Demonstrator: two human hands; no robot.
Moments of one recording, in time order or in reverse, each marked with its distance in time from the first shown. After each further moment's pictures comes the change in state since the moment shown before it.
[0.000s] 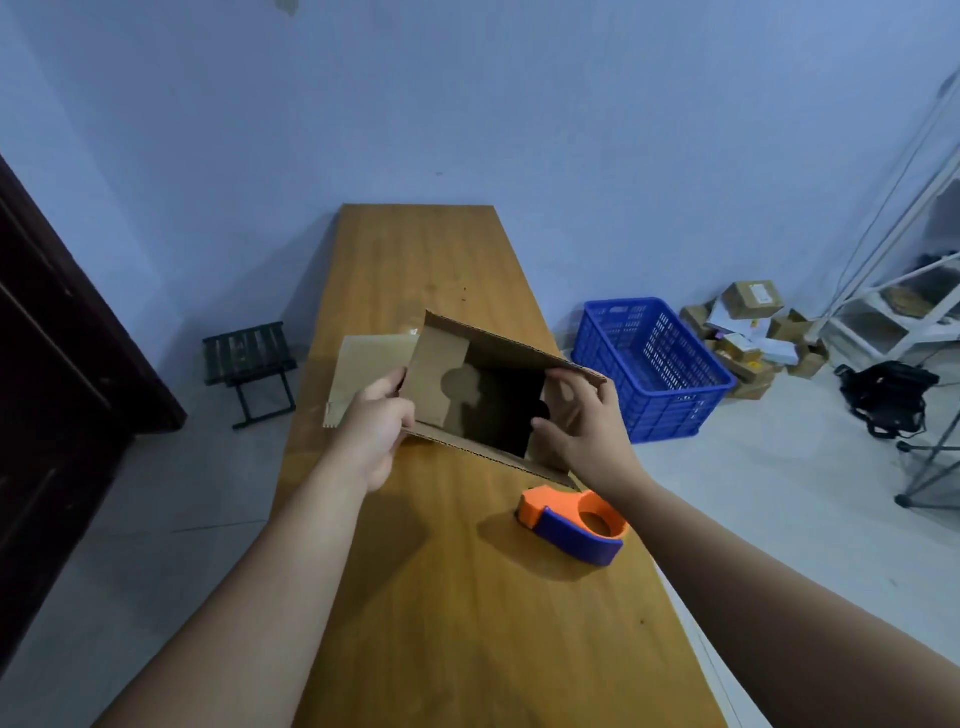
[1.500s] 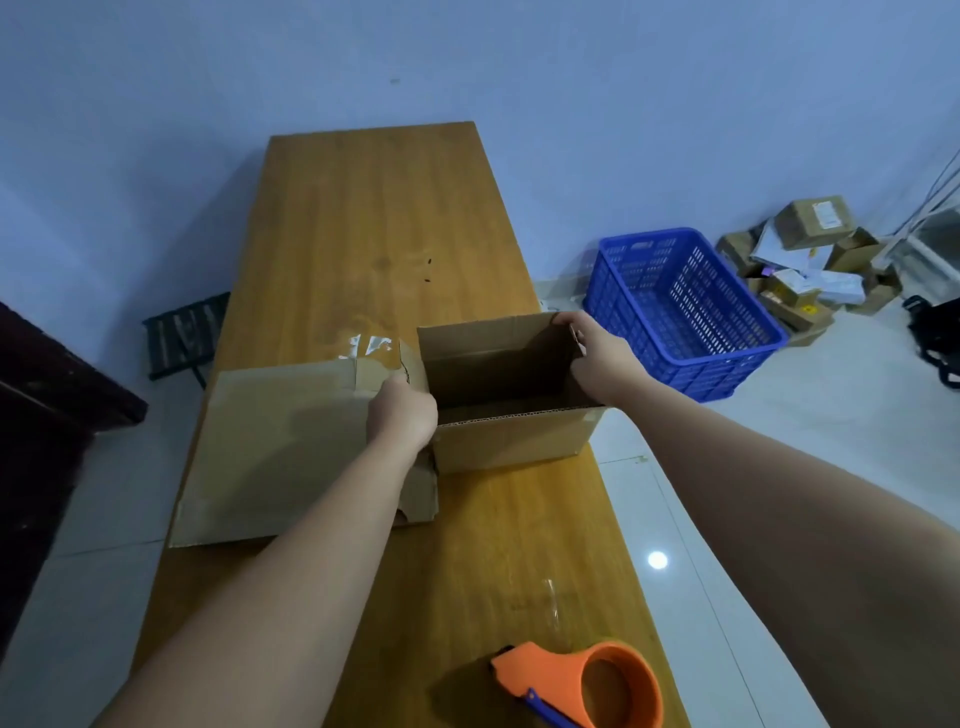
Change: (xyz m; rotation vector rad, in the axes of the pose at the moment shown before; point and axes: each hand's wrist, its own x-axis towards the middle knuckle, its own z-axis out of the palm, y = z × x) left_hand 0.284 -0.028 0.129 0.694 0.270 -0.168; right_hand 0.299 0.151 0.005 -0.140 -0.269 0.357
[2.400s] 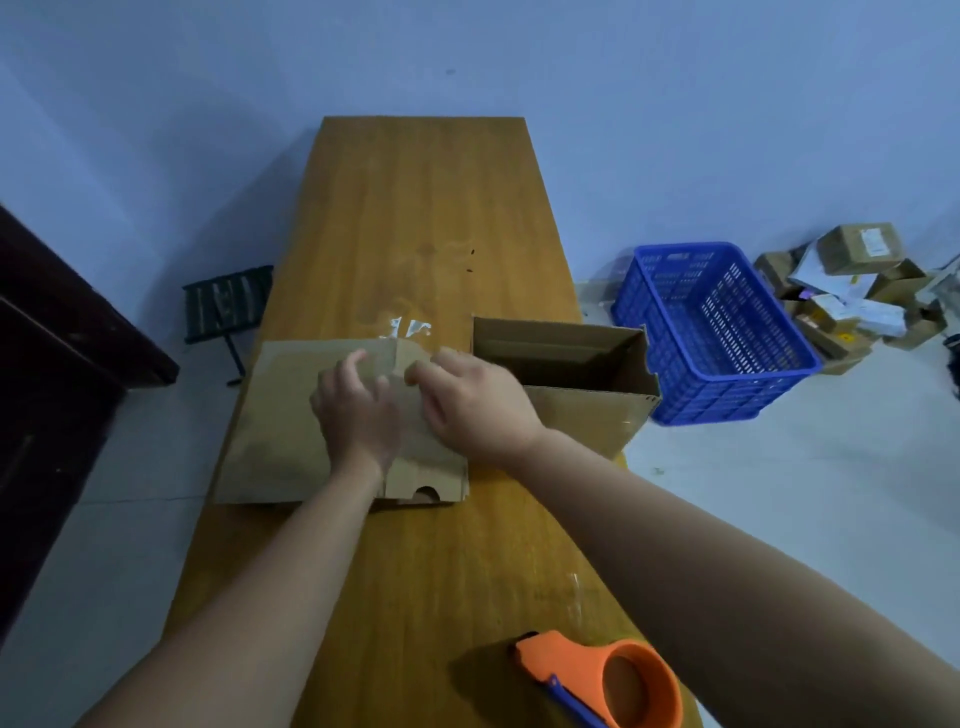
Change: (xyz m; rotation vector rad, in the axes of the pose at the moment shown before) left_hand 0.000 -0.059 -0.050 -0.083 0.396 0.169; right_hand -0.061 -0.102 0.107 -0.252 0.177 -1.000
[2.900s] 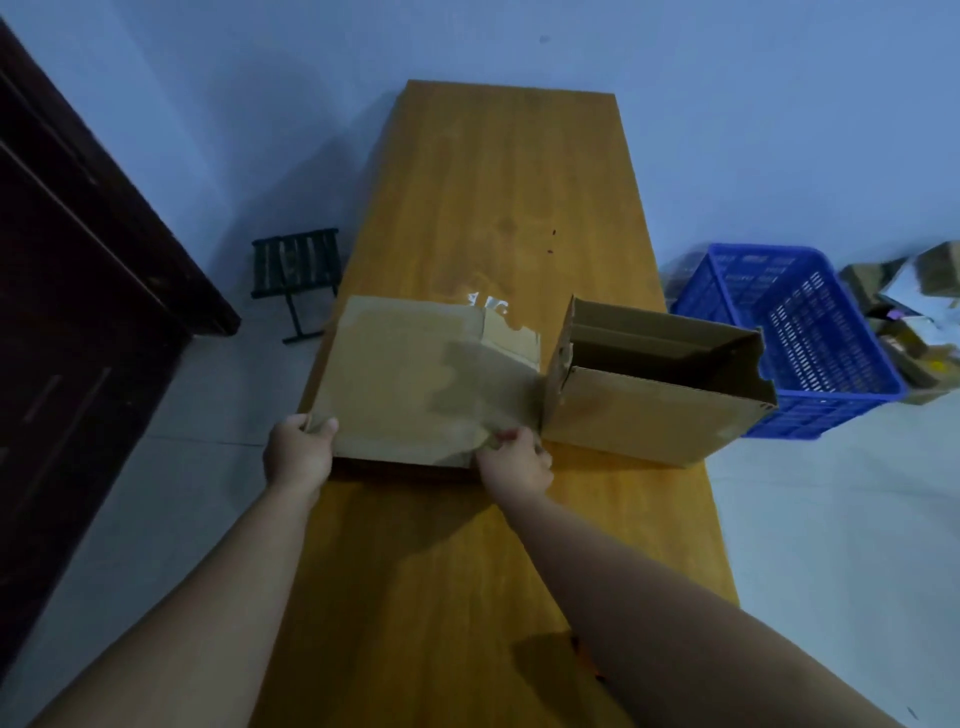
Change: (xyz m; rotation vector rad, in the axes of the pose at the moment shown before) left_hand 0.037 -0.148 -0.080 -0.004 -0.038 -0.484; right_hand -0.026 -0.040 0.111 0.595 -0.316 1.343
